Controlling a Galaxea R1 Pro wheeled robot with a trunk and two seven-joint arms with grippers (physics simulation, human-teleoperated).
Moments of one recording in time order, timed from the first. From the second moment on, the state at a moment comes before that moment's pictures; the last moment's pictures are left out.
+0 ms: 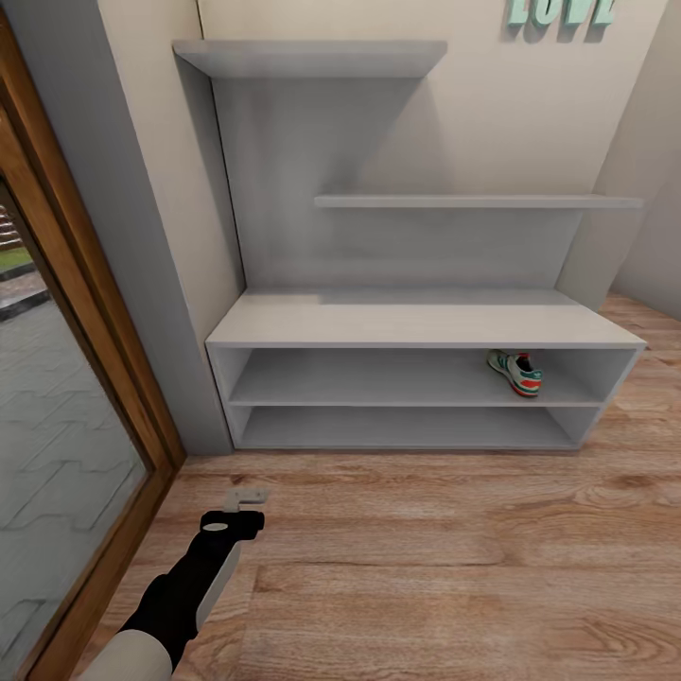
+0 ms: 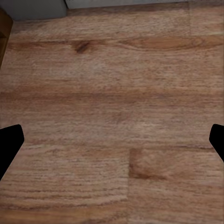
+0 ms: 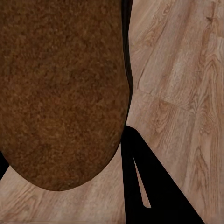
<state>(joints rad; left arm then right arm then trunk) -0.52 -0.01 -0.18 -0.84 0.12 0.43 0.28 -0.27 -0.45 -1.12 -1.38 0.05 0.83 0.01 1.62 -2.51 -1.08</state>
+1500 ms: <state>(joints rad) -0.52 0.06 -0.17 -0.95 0.13 0.01 -0.70 -0.74 0.09 0.04 -0.79 0.04 0.84 0.01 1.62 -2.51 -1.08</state>
